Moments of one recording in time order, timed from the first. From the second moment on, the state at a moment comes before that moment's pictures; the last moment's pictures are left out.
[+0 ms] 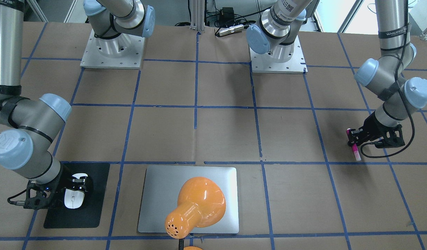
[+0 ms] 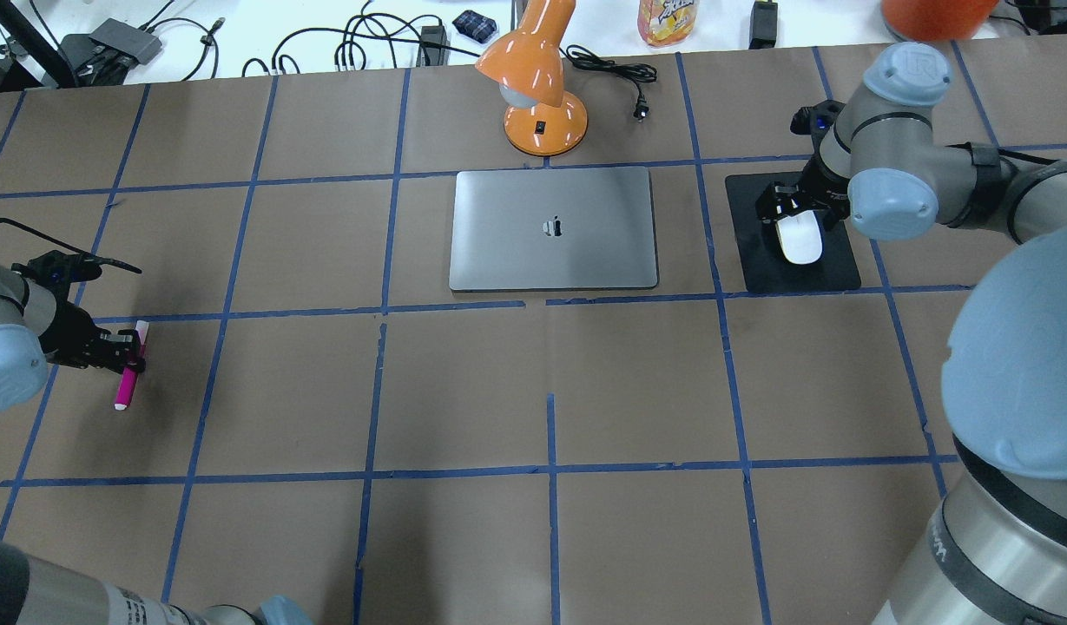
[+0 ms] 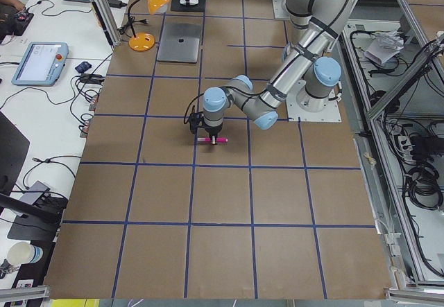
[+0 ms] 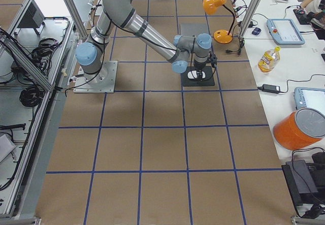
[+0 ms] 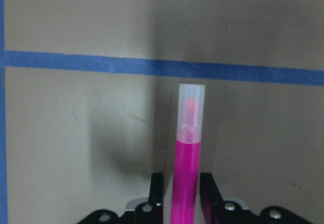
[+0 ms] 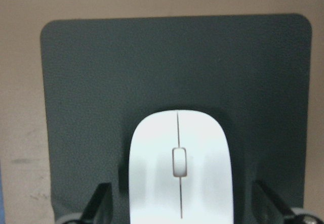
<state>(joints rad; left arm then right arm) -0.86 -1.92 -2.06 -0.72 1.54 0.64 1.35 -1.01 1.69 -2.31 -1.52 -0.23</state>
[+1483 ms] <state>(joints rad) -1.37 -1.88 -1.98 -0.70 1.54 -0.43 1.59 -1.56 1.50 -1.56 -1.56 0.08</state>
